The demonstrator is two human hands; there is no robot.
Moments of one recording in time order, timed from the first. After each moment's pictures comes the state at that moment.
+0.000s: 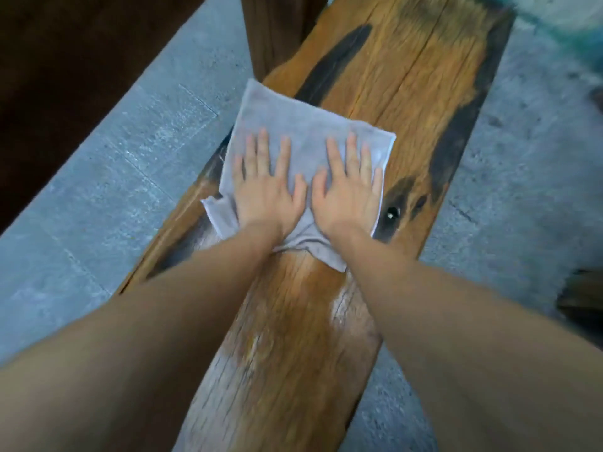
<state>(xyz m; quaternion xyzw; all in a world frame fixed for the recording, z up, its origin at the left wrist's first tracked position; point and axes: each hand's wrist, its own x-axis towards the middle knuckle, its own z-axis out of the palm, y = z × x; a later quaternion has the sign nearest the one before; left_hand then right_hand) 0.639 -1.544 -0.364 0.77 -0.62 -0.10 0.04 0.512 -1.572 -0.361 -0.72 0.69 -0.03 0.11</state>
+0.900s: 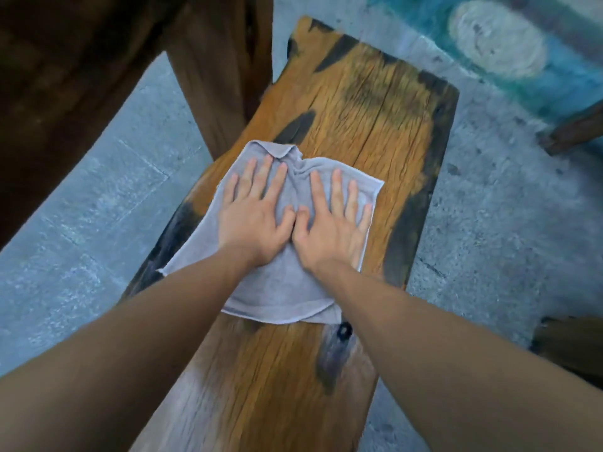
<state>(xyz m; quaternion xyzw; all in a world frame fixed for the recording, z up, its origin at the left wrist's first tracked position) 0.614 -1.702 -0.368 0.71 -0.70 -0.09 0.06 0.474 -1.706 -0.371 -0.69 0.71 -0.02 0.12</state>
